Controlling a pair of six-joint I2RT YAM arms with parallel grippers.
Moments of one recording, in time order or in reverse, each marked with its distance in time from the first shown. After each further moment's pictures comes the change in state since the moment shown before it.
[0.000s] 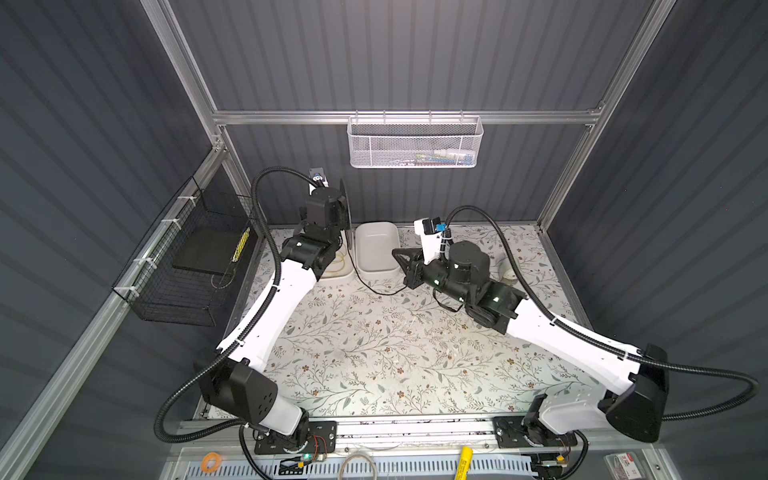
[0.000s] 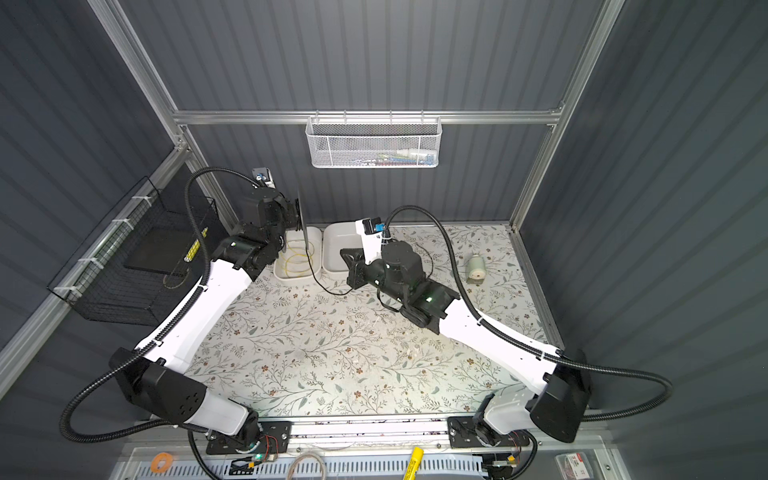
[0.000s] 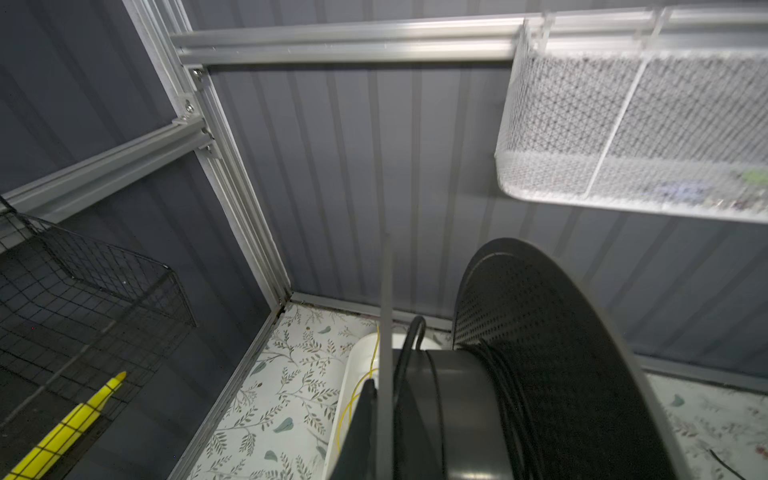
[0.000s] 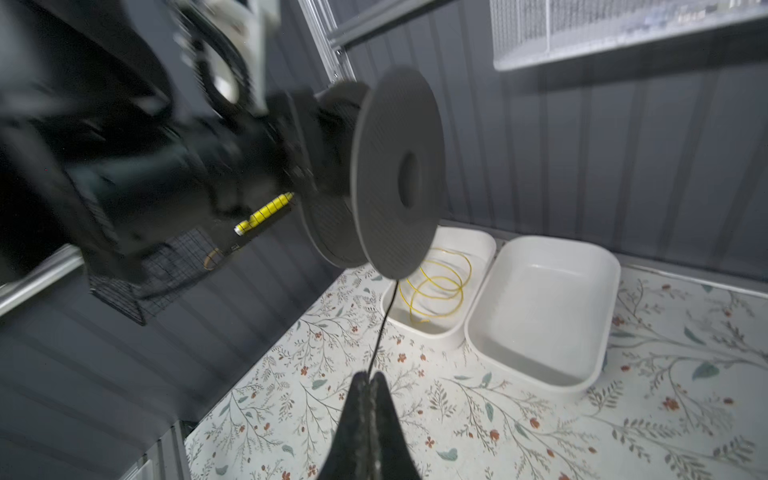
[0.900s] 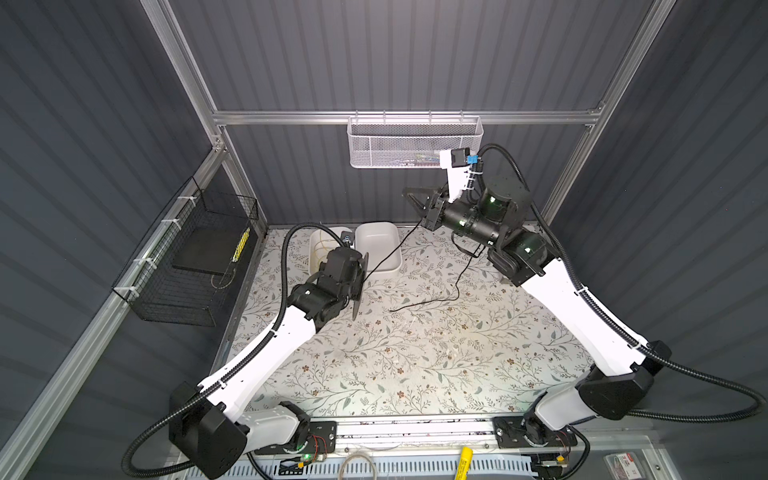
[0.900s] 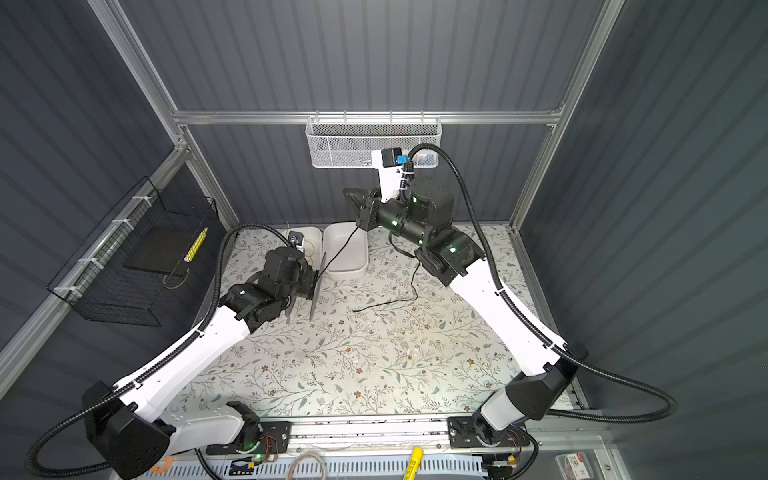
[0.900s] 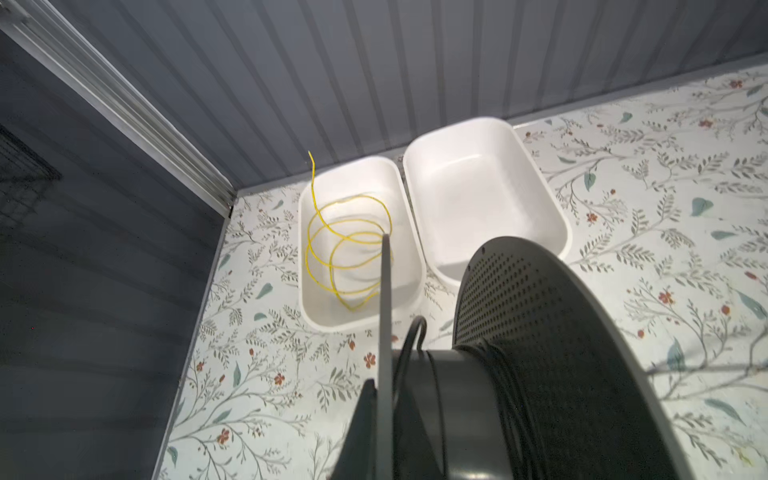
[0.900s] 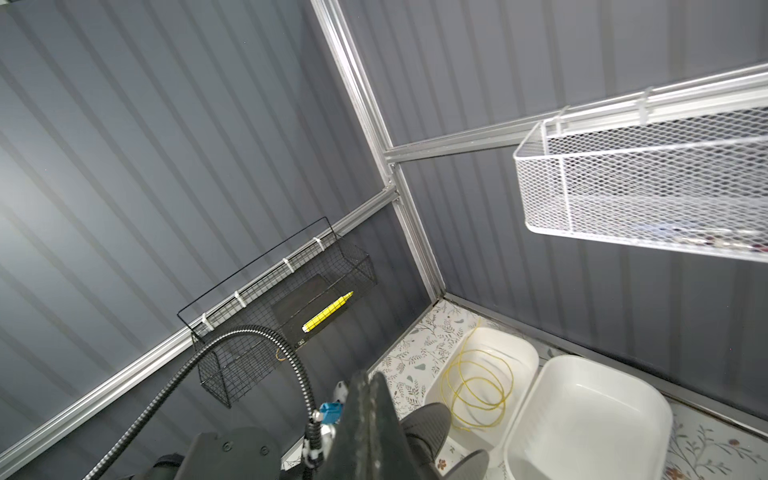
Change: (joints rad) left arm -0.185 -0.291 -0.432 -0.234 0.101 -0.008; right arm -0.211 0.173 0.493 -0.194 -0.285 0.071
